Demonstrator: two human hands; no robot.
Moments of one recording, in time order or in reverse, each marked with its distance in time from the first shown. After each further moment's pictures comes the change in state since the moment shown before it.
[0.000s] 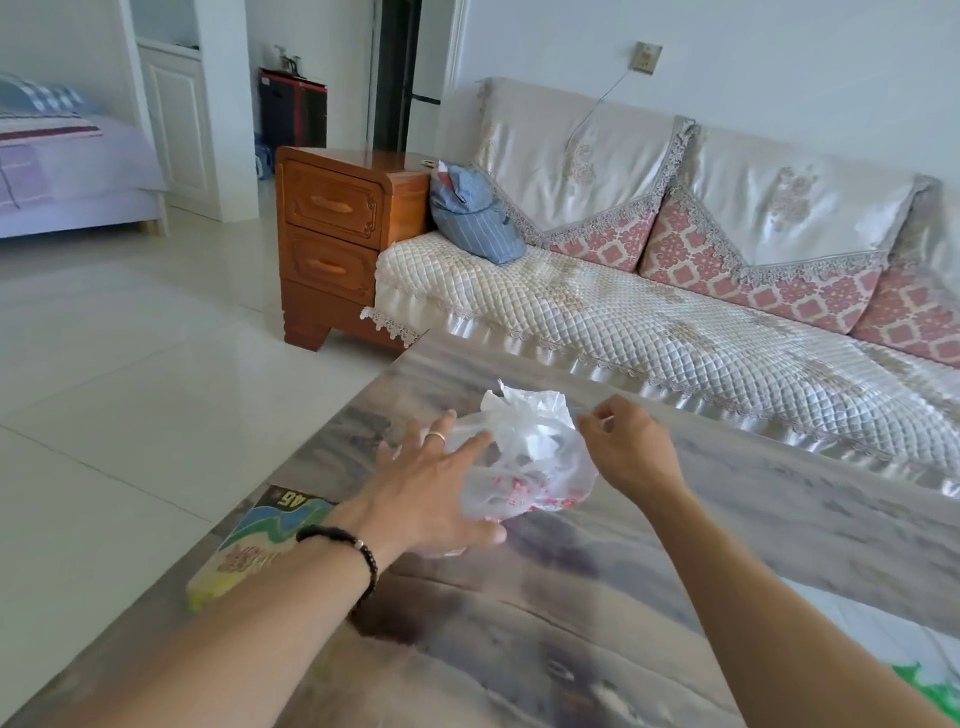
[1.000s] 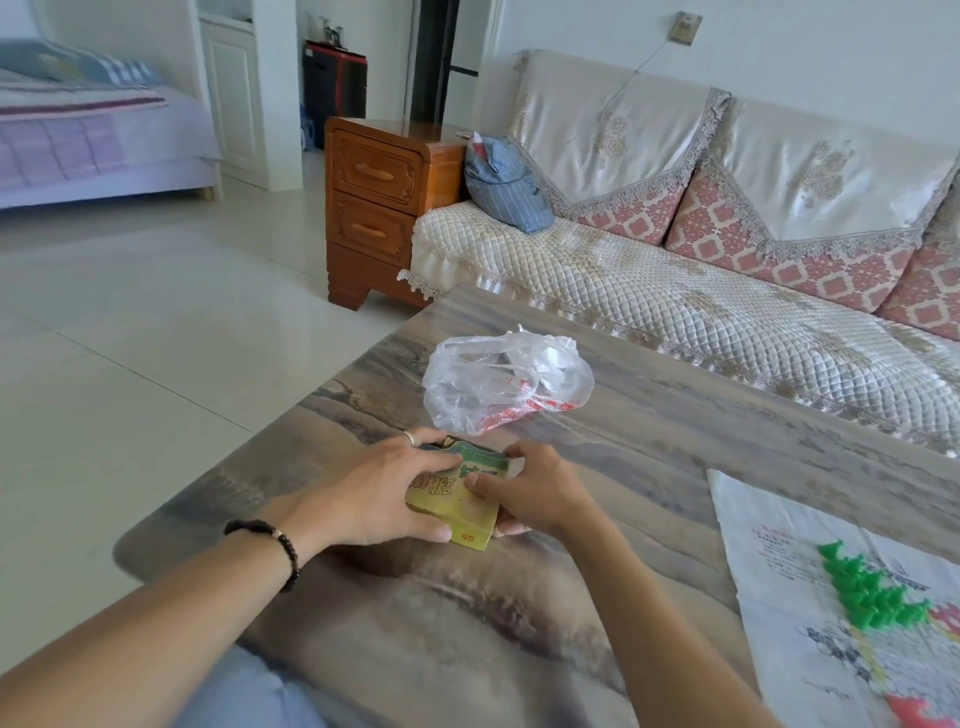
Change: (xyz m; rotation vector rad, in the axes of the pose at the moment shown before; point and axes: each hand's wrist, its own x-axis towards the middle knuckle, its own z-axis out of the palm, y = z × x) left_hand -0.144 -0.009 0.026 -0.223 0.049 0.132; right_hand -0.178 -0.034 0.007 0.422 -0.637 0.098
